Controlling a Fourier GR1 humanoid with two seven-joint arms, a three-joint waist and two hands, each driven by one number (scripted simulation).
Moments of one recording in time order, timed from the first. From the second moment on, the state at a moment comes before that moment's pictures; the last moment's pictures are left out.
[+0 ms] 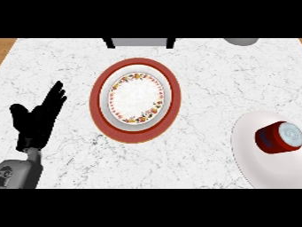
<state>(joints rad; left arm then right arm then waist) -0.16 0.30 -0.04 -1.40 0.14 0.10 0.14 -0.18 -0.85 -0.03 -0.99 0.12 0.41 -0.76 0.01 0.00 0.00</state>
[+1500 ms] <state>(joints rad) -0.16 0.25 0.04 -1.43 0.07 0.03 0.18 -0.26 -0.69 0.05 -1.13 0.59 0.45 -0.49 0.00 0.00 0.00</state>
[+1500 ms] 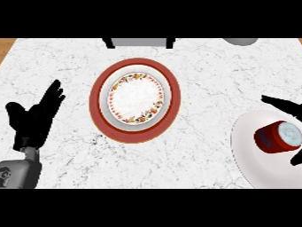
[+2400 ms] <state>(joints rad) -0.17 0.22 0.08 -1.43 0.04 0.01 0.20 -0.24 -0.61 0.08 -1.15 0.78 0.43 -0.61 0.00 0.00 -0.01</state>
